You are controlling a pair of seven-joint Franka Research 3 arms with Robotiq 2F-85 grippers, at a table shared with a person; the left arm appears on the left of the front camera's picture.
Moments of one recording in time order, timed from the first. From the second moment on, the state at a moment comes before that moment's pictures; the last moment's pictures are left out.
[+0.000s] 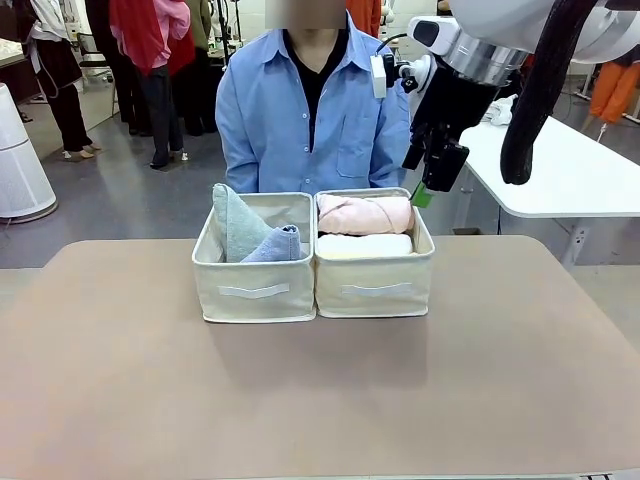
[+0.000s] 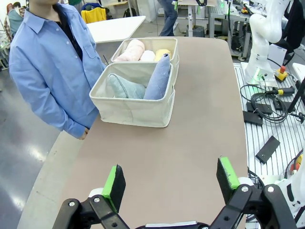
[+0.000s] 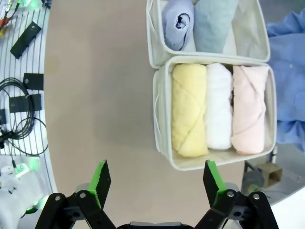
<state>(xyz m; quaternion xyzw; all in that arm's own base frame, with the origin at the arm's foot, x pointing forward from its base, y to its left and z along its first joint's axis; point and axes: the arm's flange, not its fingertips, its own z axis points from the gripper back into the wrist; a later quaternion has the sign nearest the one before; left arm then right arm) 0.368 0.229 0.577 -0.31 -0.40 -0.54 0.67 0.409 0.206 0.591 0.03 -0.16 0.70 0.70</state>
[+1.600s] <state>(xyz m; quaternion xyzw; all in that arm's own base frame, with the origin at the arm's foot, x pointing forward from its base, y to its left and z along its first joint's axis) 0.368 0.229 0.577 -0.31 -0.40 -0.54 0.67 0.354 -0.233 0.569 0.27 -0.47 0.51 0.66</state>
